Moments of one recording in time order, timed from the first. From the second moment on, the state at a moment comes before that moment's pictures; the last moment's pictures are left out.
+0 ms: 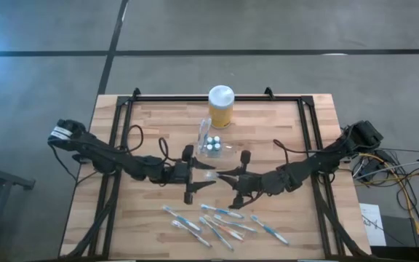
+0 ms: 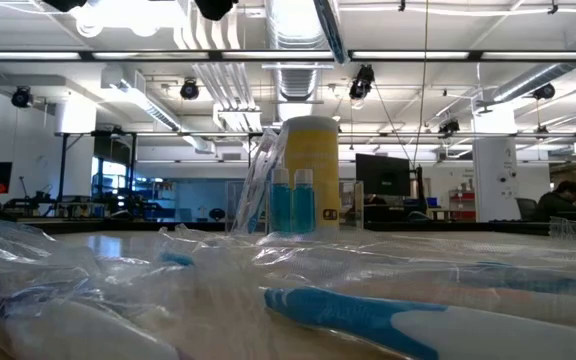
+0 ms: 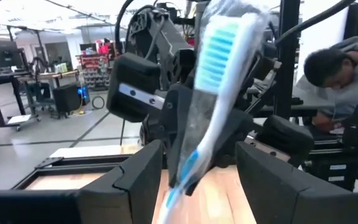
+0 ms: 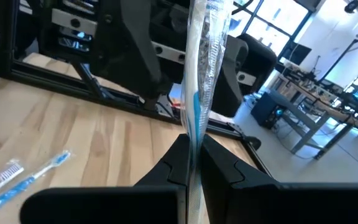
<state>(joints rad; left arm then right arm) -0.33 1.42 0.78 0.78 -0.33 0.07 0.44 1.53 0.93 0.45 0.67 -0.29</state>
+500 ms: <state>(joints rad) -0.31 1.41 0.84 0.72 -0.30 0.08 0.44 1.52 0.94 0.45 0.68 -0.28</state>
